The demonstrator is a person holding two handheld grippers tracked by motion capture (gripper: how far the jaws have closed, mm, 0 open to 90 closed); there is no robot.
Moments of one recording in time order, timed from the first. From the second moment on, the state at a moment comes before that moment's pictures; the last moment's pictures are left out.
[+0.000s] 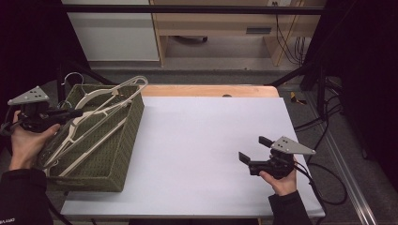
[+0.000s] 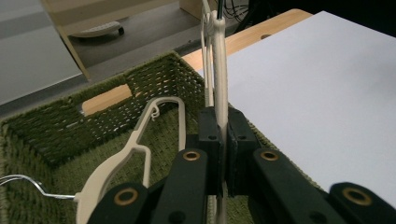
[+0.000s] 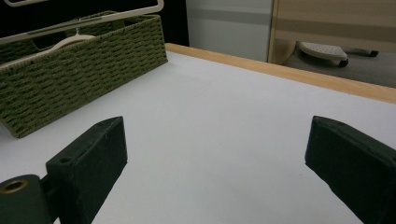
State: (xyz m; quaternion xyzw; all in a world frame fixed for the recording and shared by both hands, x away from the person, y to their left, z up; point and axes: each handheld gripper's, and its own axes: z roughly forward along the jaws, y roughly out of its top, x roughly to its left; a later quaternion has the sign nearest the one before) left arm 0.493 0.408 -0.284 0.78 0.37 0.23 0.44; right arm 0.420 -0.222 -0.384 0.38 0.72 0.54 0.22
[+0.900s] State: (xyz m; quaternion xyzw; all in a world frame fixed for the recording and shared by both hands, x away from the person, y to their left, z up) left arm 0.499 0.434 -0.337 0.78 0.44 0.19 0.41; right arm 0.420 -0.221 -0.384 0.38 0.72 0.54 0.22
